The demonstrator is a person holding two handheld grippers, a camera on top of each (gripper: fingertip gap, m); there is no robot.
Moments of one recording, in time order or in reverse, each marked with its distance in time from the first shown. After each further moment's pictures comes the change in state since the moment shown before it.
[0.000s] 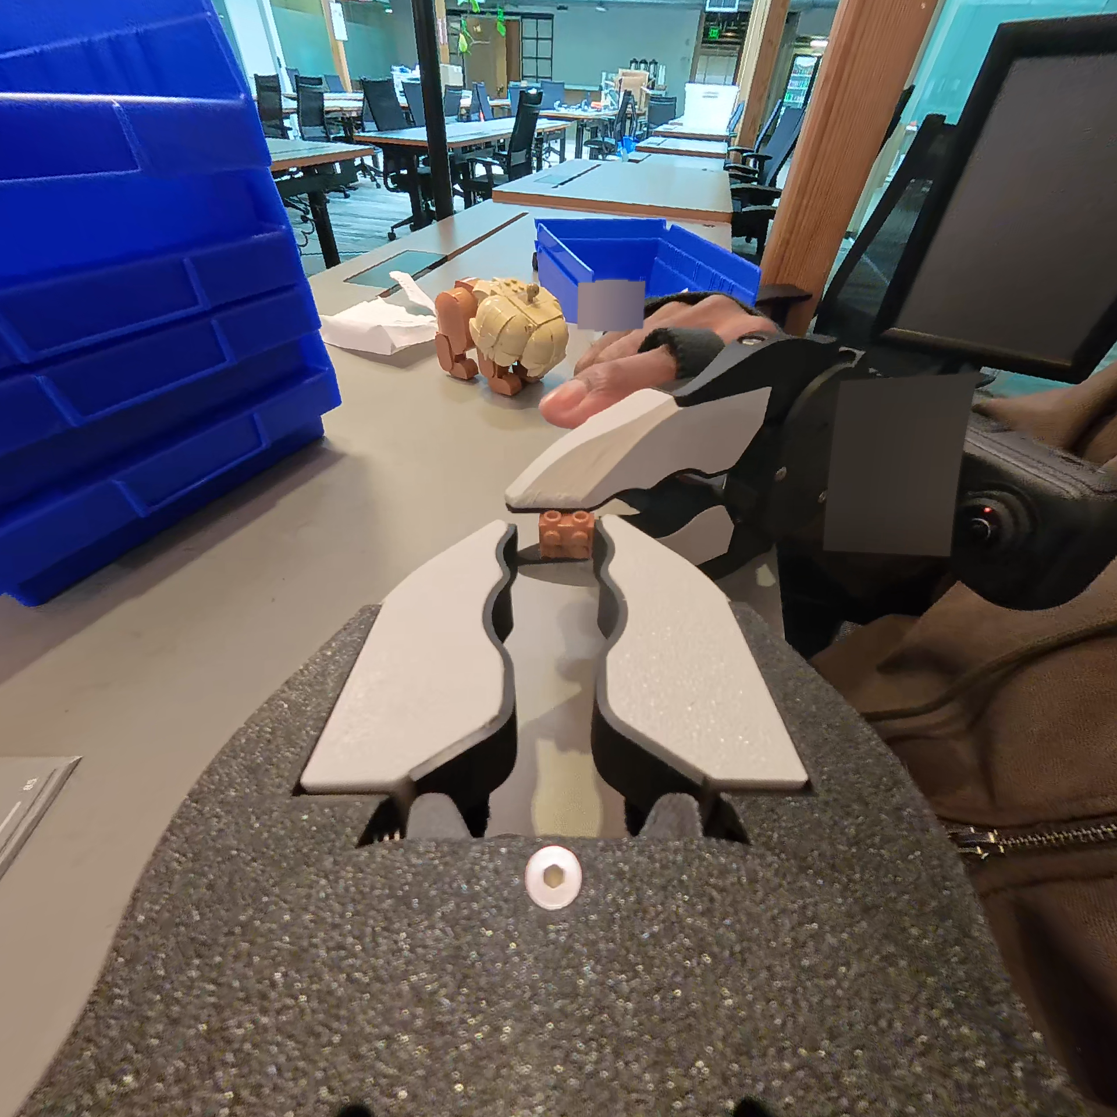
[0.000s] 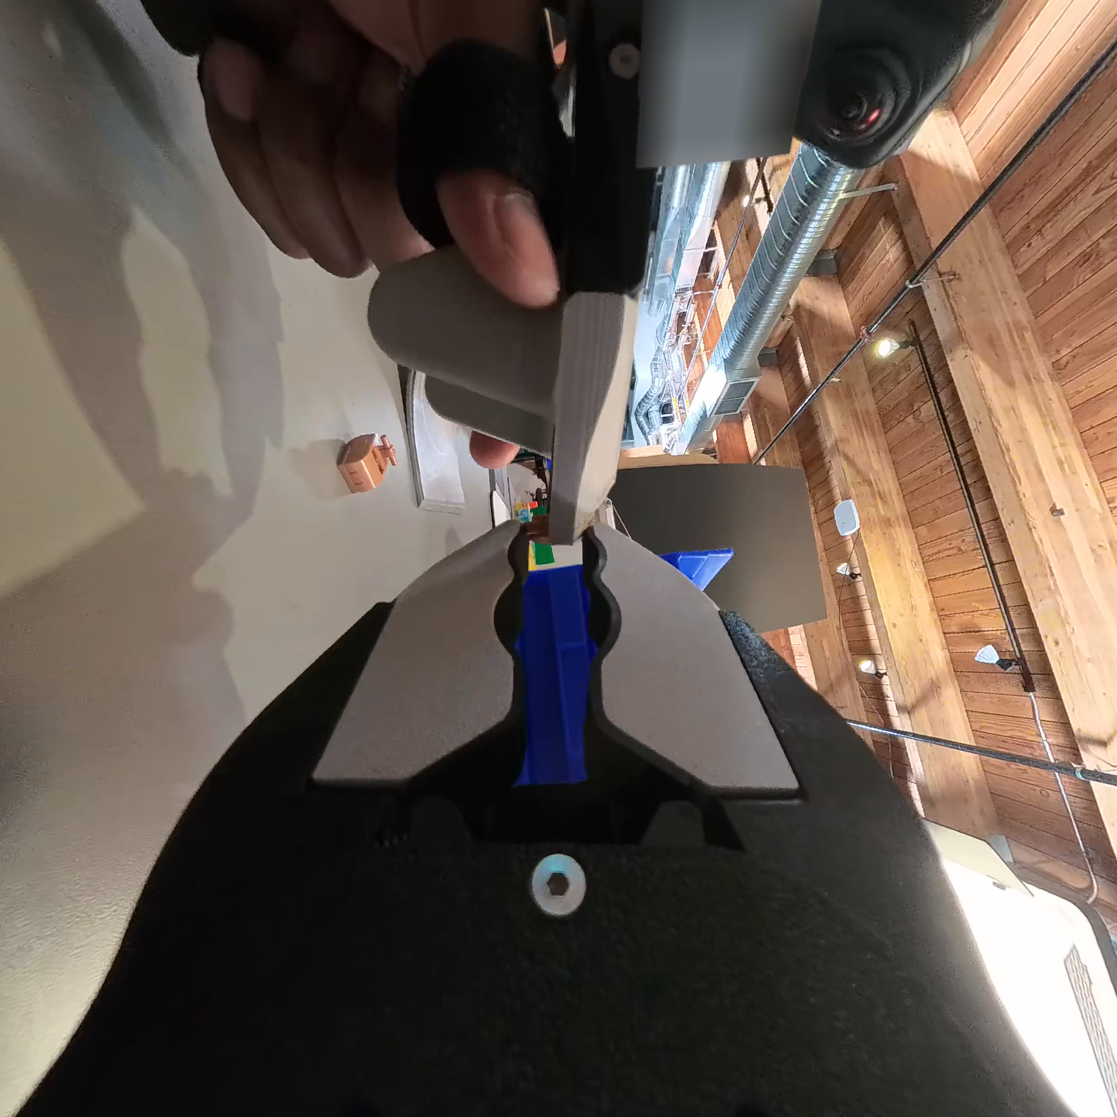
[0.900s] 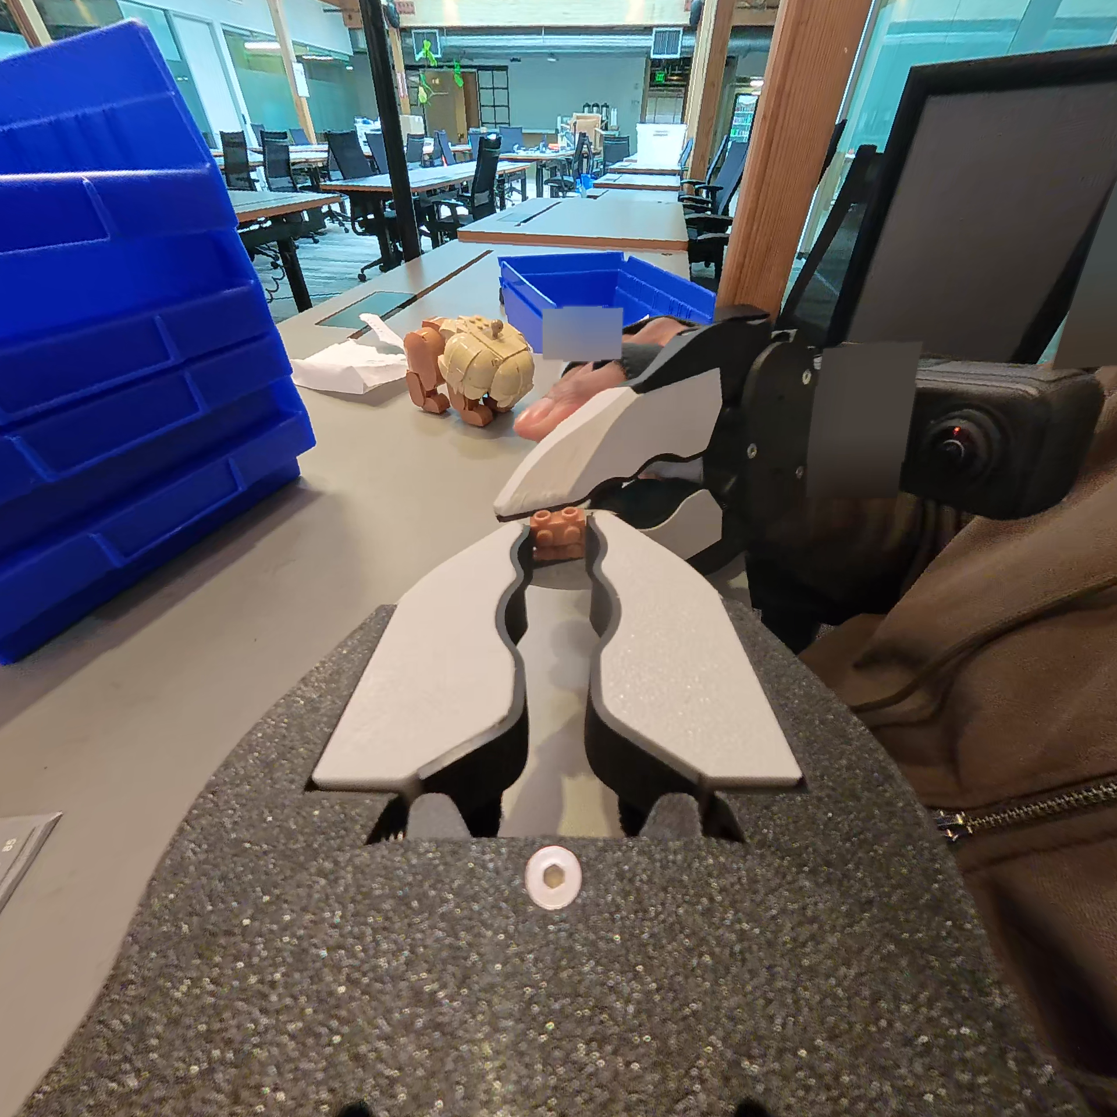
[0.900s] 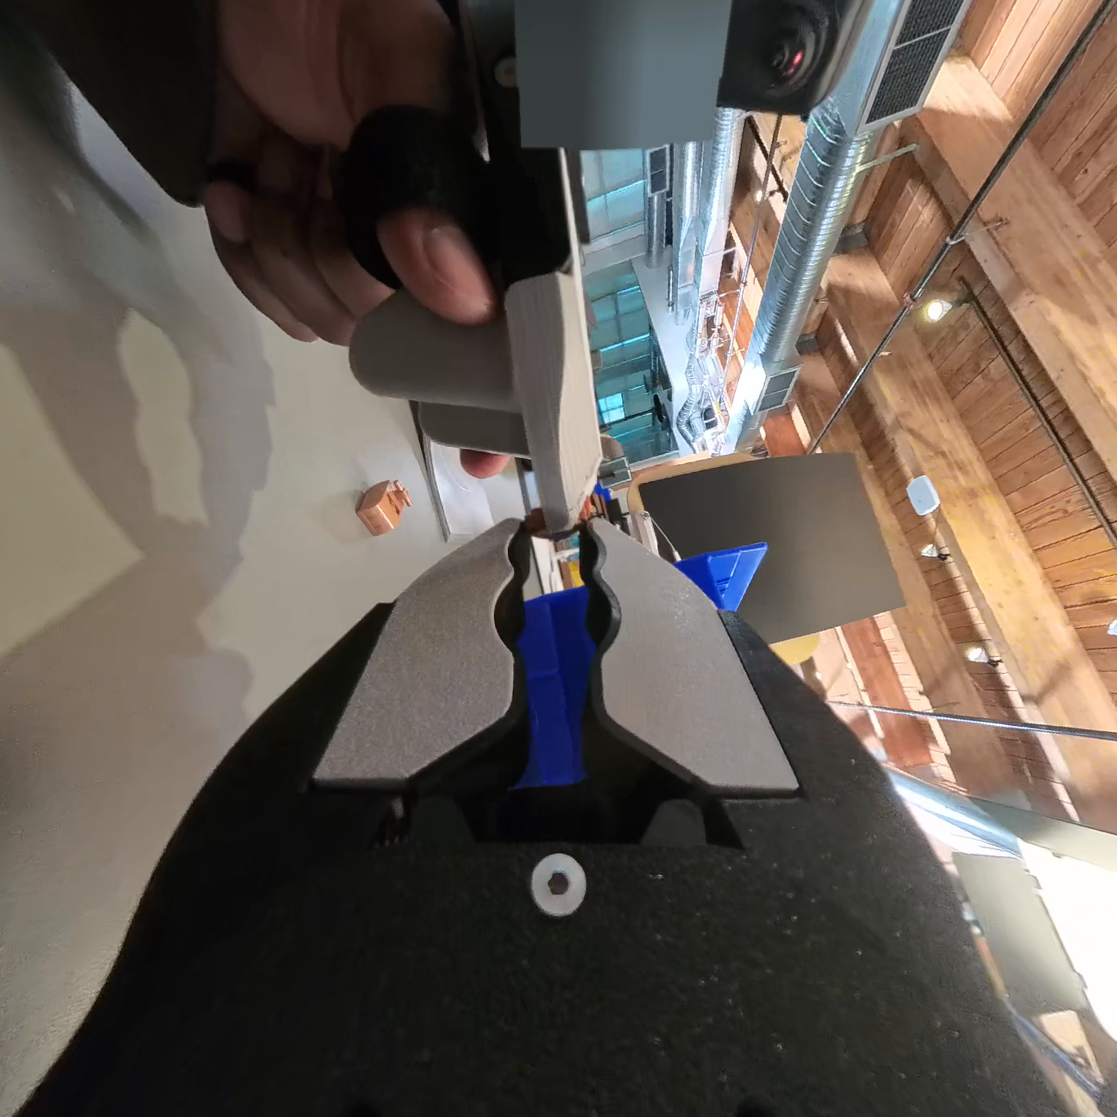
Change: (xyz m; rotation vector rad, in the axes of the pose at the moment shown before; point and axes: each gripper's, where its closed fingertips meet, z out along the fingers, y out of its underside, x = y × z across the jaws) left arm 0.011 -0.010 -0.004 0.049 0.060 0.039; right arm 0.008 -0.006 -0.004 0.054 -0.036 0.179
